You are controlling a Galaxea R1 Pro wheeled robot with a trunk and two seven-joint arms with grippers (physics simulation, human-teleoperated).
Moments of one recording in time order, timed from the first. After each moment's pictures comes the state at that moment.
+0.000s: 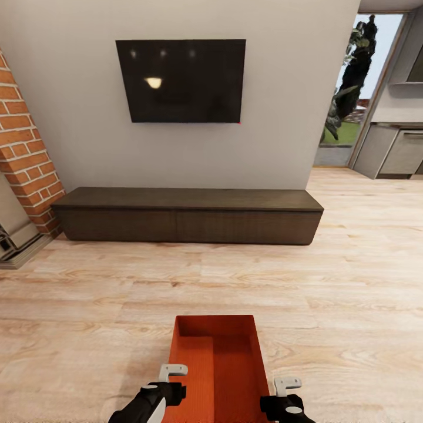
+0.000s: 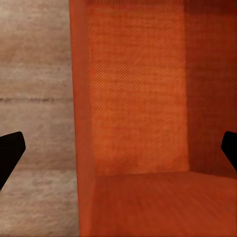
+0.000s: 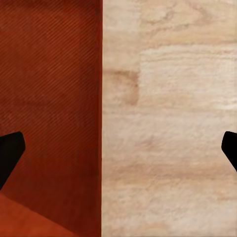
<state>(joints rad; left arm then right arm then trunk) -0.48 -0.16 -0.01 -0.34 -0.02 0.21 0.09 -0.49 0.03 0.57 -0.18 -0.49 -0.02 -0.22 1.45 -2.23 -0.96</state>
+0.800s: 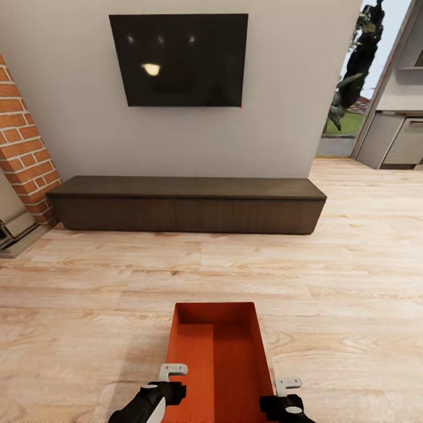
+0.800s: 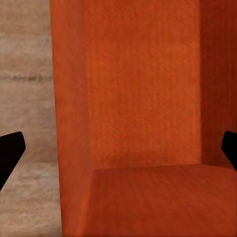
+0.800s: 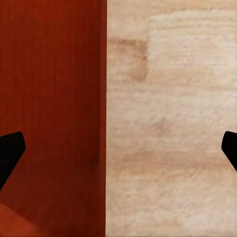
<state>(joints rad) -0.48 -0.16 0.00 -0.34 -0.01 0.21 0.09 -0.49 0.03 0.57 -0.18 -0.49 -0.02 -0.22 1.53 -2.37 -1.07</state>
